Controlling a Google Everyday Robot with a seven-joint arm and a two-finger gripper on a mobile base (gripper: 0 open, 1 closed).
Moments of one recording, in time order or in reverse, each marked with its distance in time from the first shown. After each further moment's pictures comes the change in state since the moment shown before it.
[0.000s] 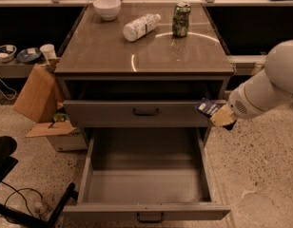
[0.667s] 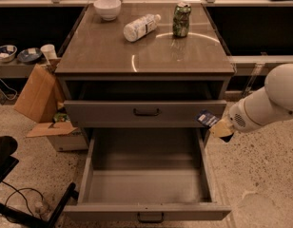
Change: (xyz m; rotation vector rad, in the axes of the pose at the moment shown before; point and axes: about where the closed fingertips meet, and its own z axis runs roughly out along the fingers) arm 0.031 0.001 0.039 -0.059 -0.013 0.080
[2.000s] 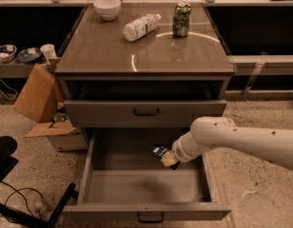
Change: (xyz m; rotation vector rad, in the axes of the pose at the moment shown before) arm 0.014 0.092 0.221 -0.178 0.063 0.004
